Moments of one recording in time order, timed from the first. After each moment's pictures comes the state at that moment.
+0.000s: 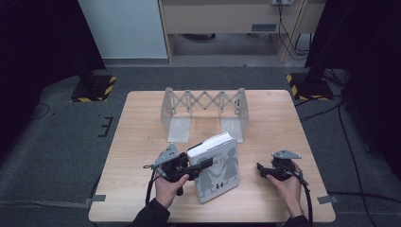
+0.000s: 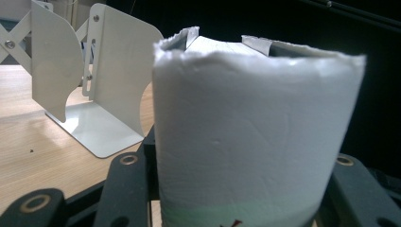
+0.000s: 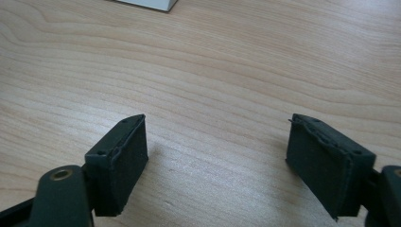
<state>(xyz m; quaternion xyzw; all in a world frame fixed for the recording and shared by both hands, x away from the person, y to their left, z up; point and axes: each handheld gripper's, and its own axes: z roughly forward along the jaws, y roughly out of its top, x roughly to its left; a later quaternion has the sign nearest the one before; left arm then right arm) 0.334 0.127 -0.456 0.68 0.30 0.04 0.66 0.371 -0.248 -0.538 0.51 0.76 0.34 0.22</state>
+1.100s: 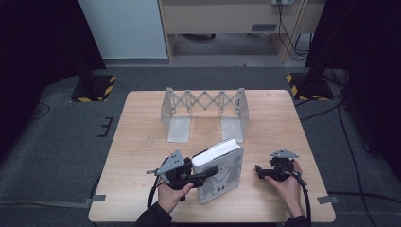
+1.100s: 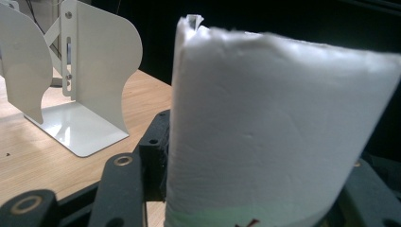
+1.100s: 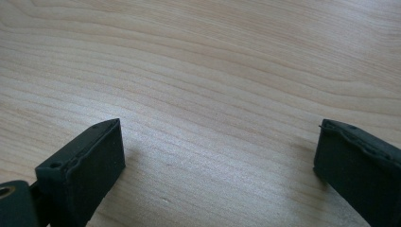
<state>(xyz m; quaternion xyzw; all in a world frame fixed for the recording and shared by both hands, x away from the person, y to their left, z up) 0.316 0.115 -0.453 0.70 0.28 0.05 0.66 0.374 -0.245 -0.539 0.52 0.76 0.32 0.21</state>
